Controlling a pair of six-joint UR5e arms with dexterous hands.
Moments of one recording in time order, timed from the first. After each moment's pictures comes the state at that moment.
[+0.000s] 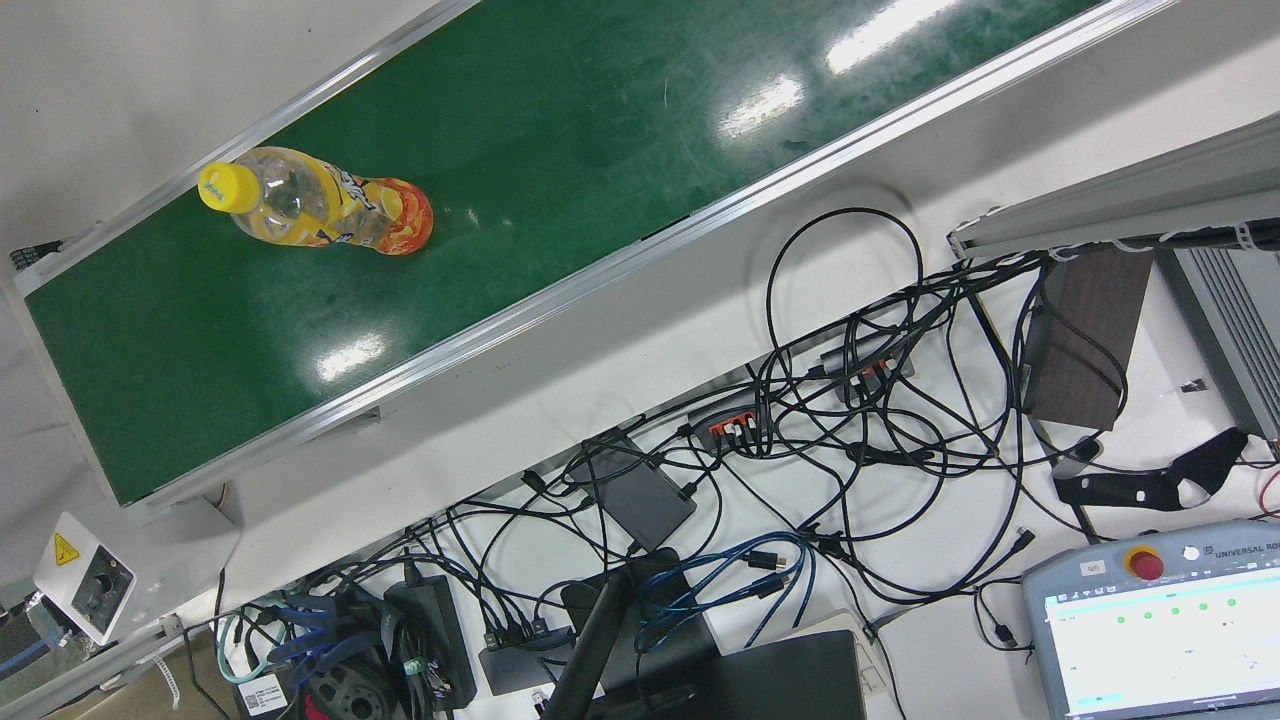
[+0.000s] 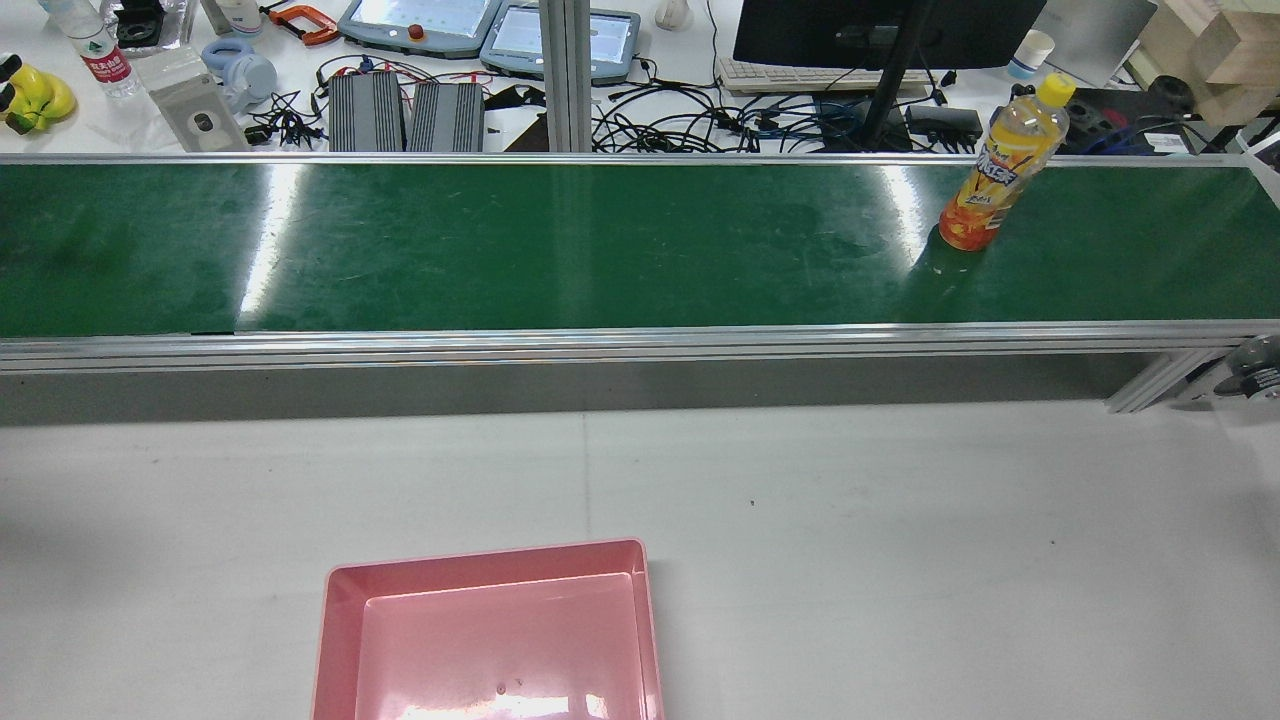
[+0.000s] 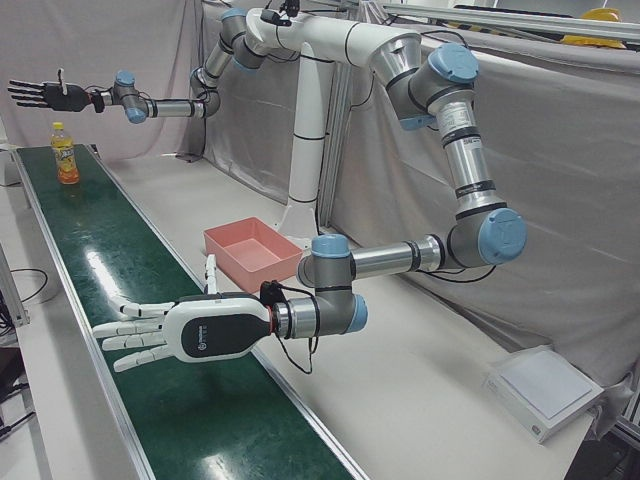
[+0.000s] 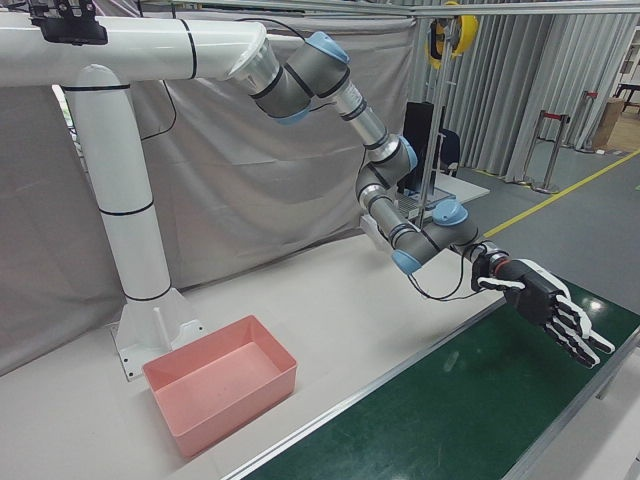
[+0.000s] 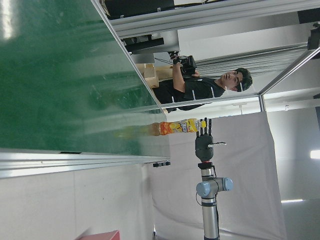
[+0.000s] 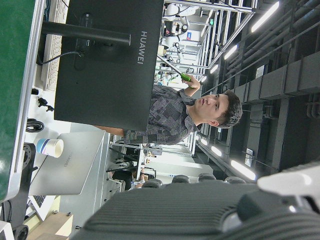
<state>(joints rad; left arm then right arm) -1.25 -1.75 -1.60 -0.10 1.49 0.20 1.57 -1.50 1.58 -3.21 -1.58 -0.11</state>
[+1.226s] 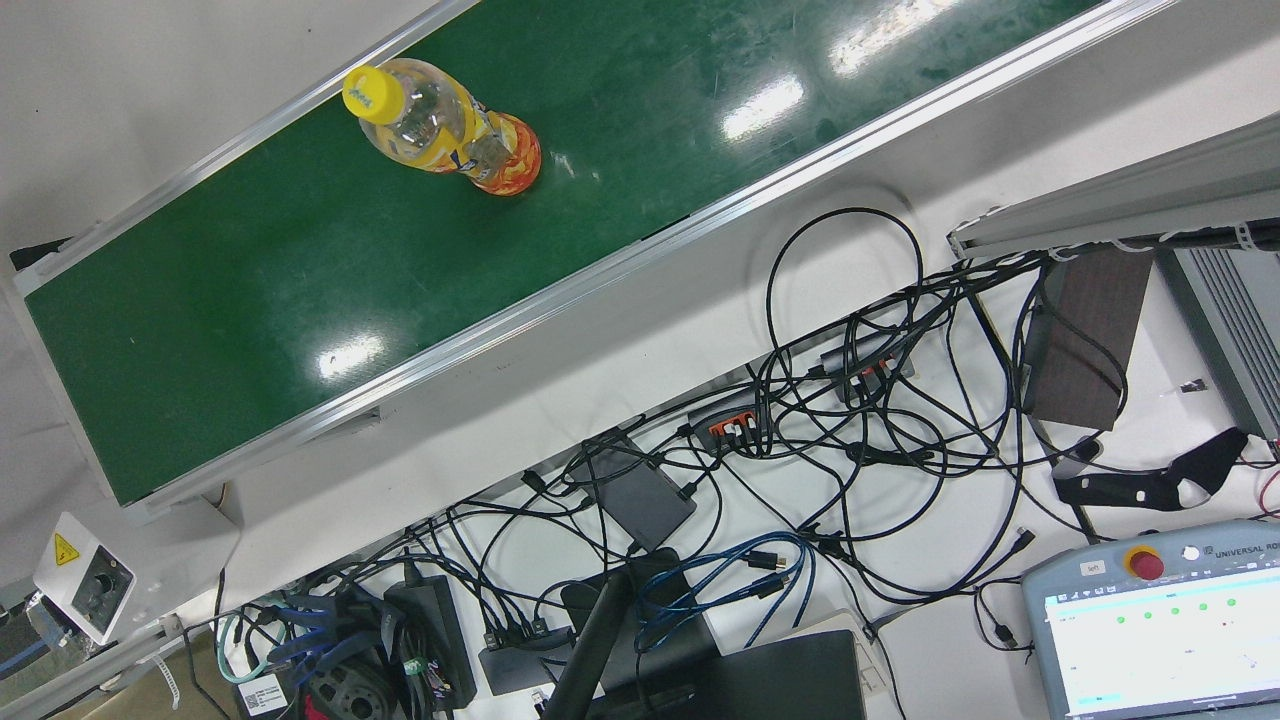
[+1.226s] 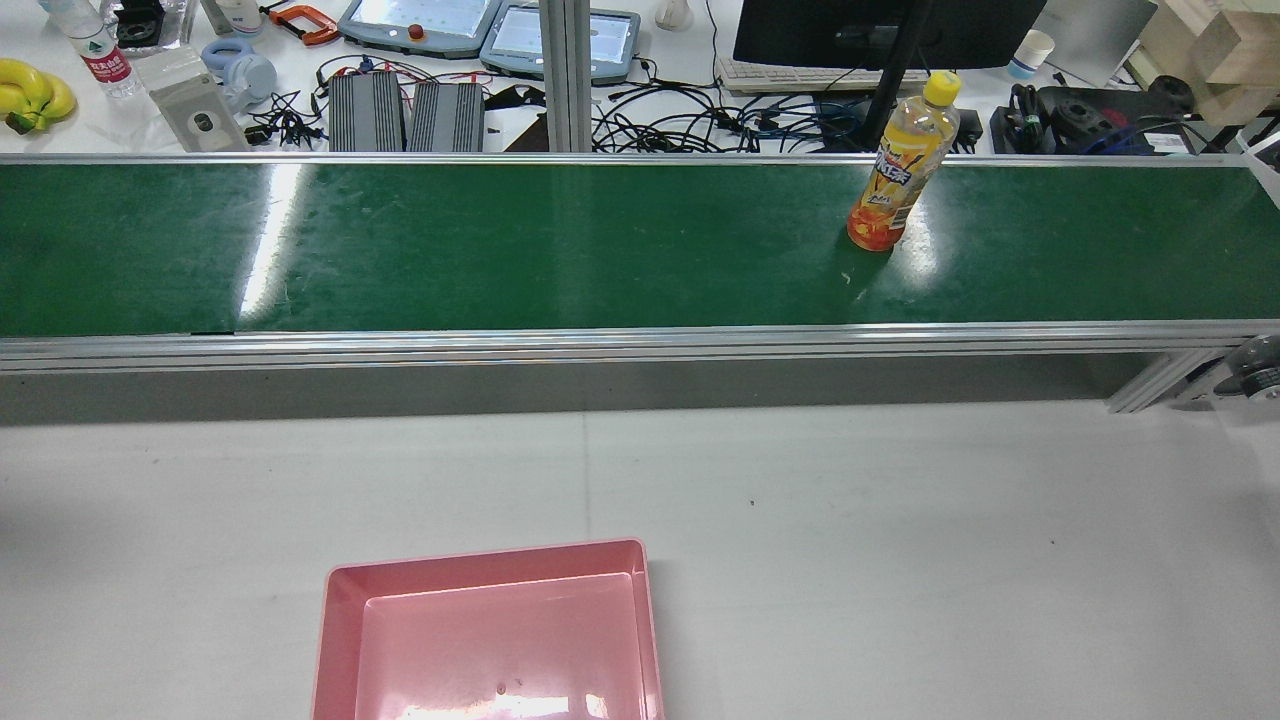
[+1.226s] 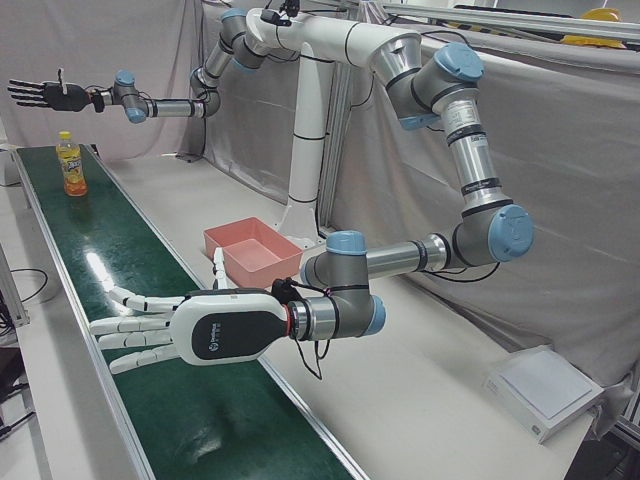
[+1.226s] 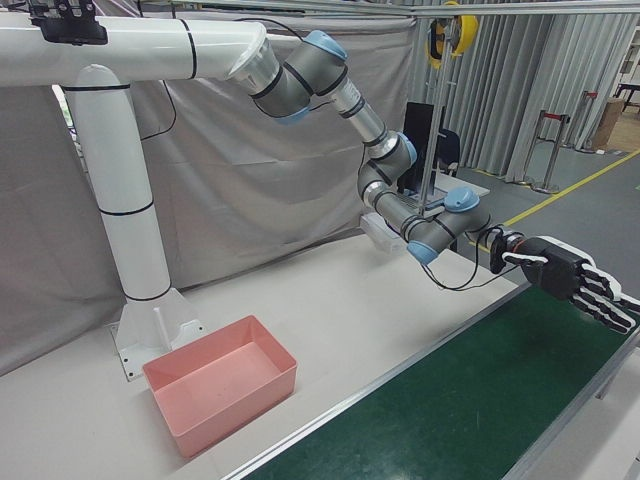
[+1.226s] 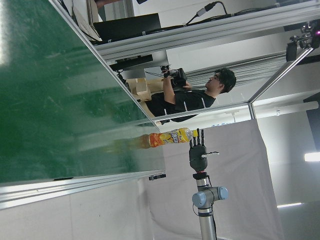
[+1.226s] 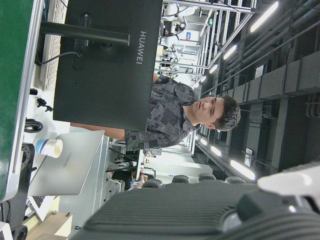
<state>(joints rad) -1.36 -1.75 -1.58 -0.14 1.49 0.20 1.58 -1.50 1.58 -3.21 -1.58 -0.10</state>
